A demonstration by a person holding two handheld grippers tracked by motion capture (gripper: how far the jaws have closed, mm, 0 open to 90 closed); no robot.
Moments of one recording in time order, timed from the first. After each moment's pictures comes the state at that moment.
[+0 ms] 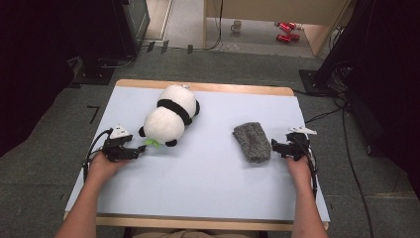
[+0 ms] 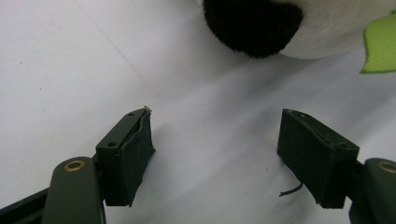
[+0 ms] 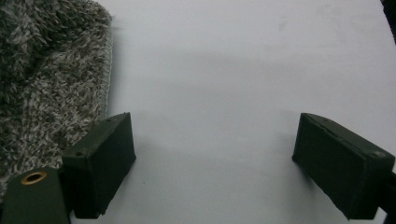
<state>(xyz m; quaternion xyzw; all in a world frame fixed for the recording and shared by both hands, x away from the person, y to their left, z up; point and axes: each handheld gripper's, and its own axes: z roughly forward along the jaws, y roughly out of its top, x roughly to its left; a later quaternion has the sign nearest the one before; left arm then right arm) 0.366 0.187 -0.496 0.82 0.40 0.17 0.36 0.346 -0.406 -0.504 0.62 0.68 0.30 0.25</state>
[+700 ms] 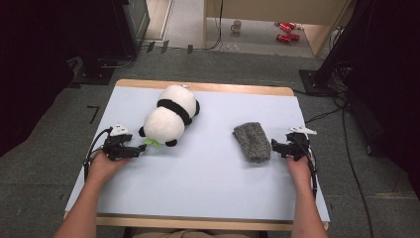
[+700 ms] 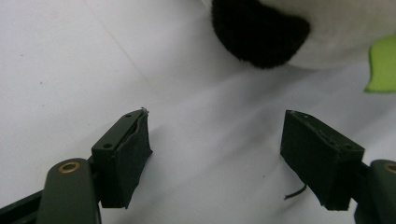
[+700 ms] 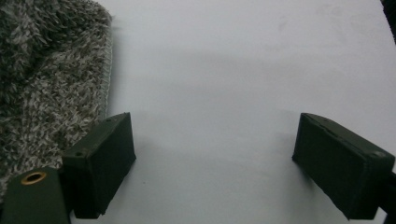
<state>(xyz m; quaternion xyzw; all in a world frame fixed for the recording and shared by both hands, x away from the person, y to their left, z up) 0.370 0.187 -0.490 0.81 0.43 0.15 0.37 0.346 -0.406 -0.504 0.62 0.68 0.30 0.25</state>
